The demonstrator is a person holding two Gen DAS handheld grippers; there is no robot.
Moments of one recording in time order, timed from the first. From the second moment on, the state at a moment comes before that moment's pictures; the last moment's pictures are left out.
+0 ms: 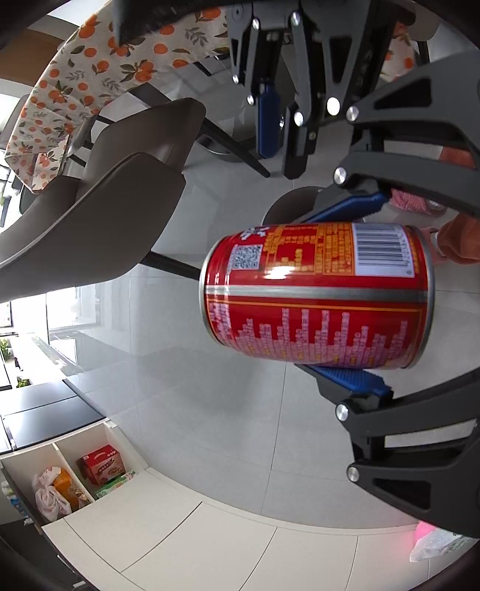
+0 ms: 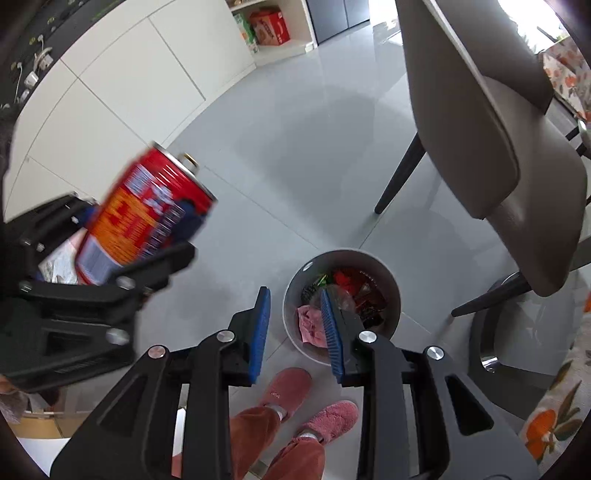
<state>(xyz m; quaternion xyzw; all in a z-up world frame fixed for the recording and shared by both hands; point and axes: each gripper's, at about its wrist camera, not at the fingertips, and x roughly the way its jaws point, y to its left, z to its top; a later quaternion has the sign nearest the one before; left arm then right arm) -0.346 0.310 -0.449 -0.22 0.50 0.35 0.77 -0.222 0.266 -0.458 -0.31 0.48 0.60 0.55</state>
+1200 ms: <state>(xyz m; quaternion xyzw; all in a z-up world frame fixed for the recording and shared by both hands) -0.282 0.298 -0.472 -0.19 0.53 0.26 0.78 -0.171 0.227 -0.417 -0.26 0.48 0.53 0.65</state>
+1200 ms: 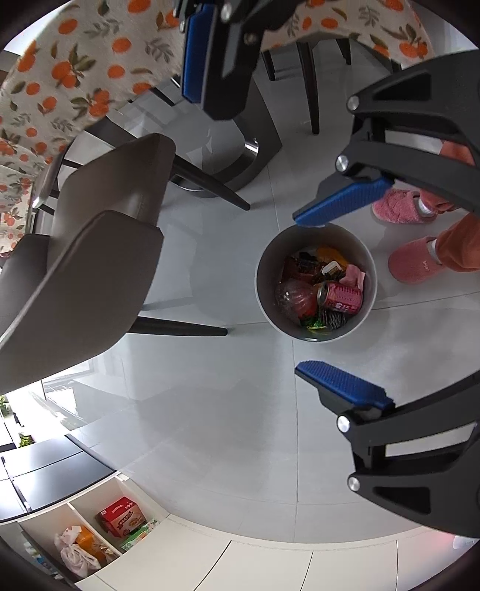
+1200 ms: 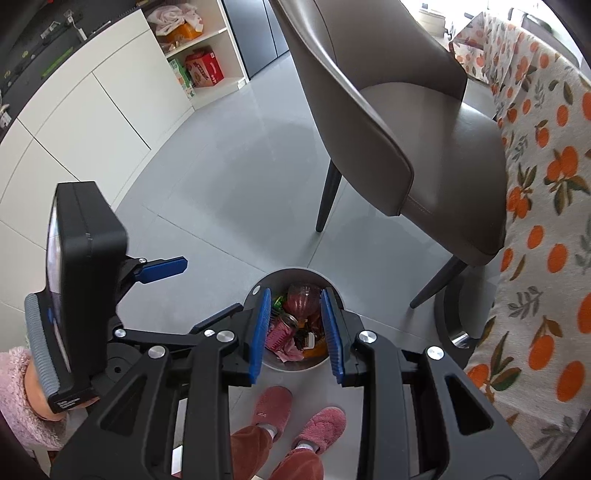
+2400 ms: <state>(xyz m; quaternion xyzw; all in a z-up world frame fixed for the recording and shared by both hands) -0.061 0.087 -0.147 -0.07 0.44 0.16 0.88 0.023 -0.106 -0.139 -0.09 0.45 0.35 0.82</state>
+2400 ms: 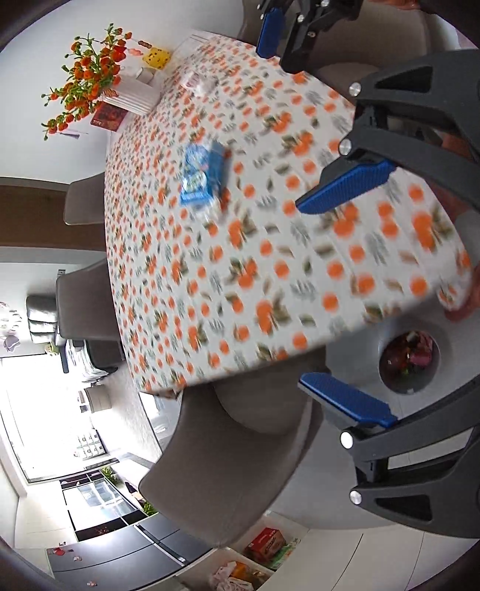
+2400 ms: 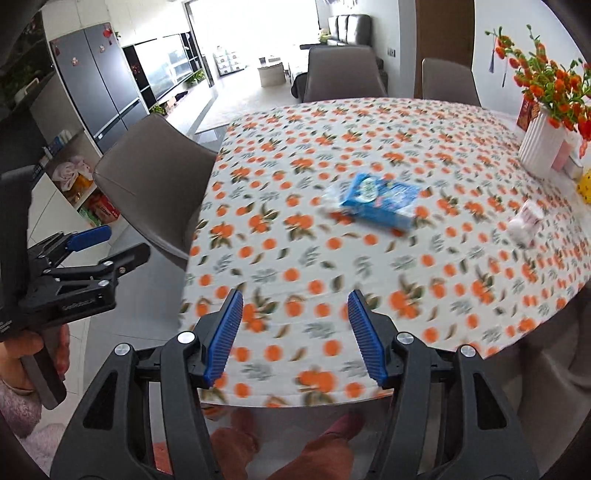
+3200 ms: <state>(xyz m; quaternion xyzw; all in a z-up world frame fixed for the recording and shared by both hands) 0.145 -0.029 -0.188 0.02 0.46 0.04 0.88 0.205 -0.220 -0.145 -0.10 0.46 0.32 0.82</state>
